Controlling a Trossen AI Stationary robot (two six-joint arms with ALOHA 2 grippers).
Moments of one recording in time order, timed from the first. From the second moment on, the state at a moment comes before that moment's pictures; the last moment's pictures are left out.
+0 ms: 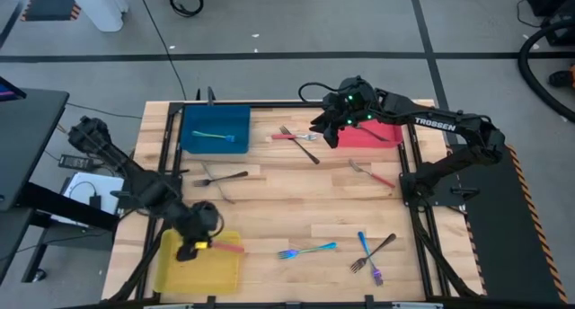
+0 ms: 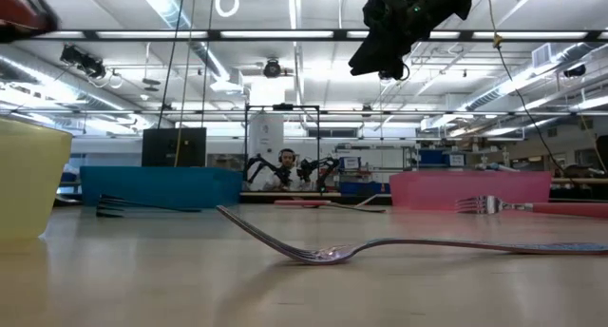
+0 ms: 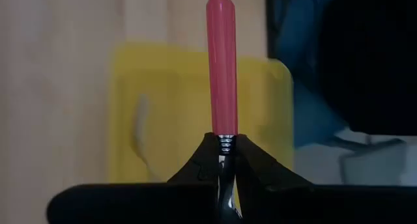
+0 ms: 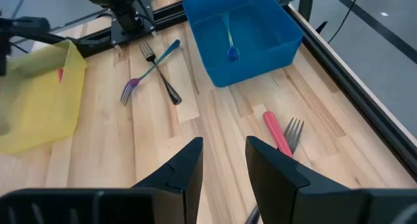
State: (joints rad) left arm -0.70 1.09 0.84 -0.66 0.06 -0.79; right arm -0.45 1.36 1.16 -0.42 -0.30 0.07
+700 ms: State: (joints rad) left arm -0.91 1.10 0.59 -0.52 -0.11 -1.21; right arm -0.42 1.36 1.16 -0.42 -0.30 0.10
